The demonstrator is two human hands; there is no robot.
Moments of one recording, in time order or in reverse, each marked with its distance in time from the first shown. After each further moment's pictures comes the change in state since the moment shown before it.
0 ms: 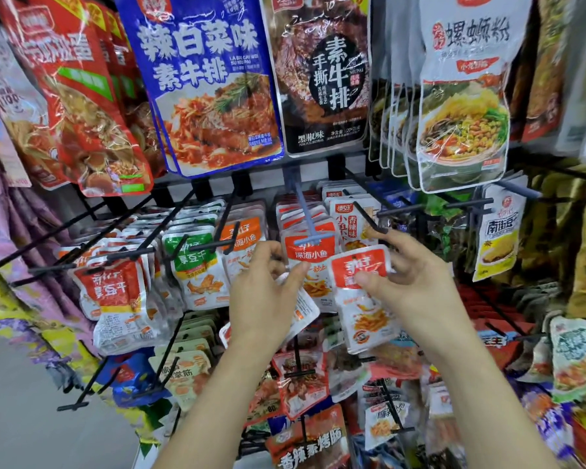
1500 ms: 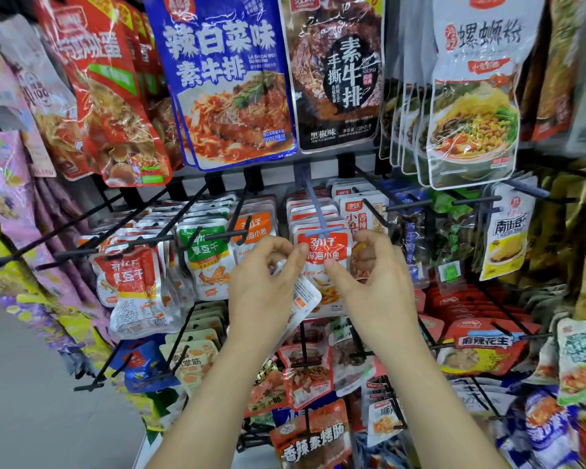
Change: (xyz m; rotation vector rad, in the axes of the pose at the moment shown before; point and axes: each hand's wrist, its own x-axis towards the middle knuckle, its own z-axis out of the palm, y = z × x) left_hand -0.005 0.016 -0.017 -0.165 0.045 -0.015; right_hand 0.003 0.017 0.048 -0.562 0.247 -0.073
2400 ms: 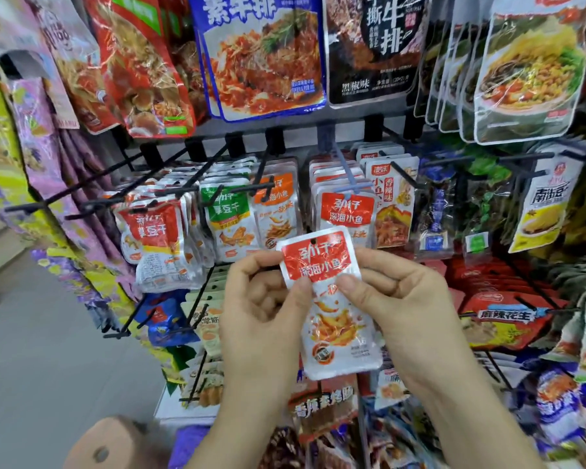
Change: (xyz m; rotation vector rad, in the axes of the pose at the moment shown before) left_hand -0.088 0.014 -0.030 -0.486 0.145 -0.113; right_hand -0.060 -0.022 -0.026 0.800 -0.391 0.177
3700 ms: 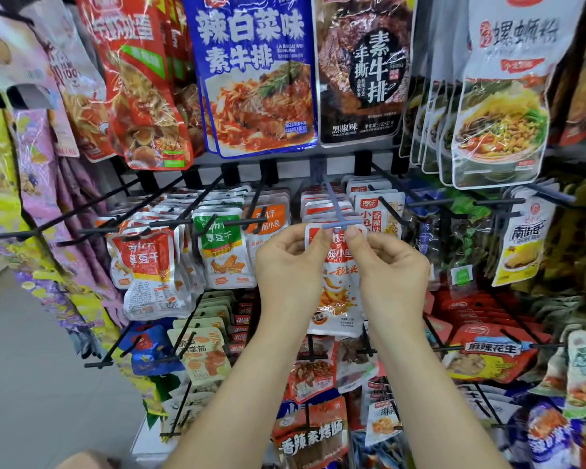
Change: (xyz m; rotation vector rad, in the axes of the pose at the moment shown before) left_hand 0.073 -0.009 0.060 0.084 -0.025 -0.056; right_hand 0.075 0.010 0.001 -0.155 0.444 -0.306
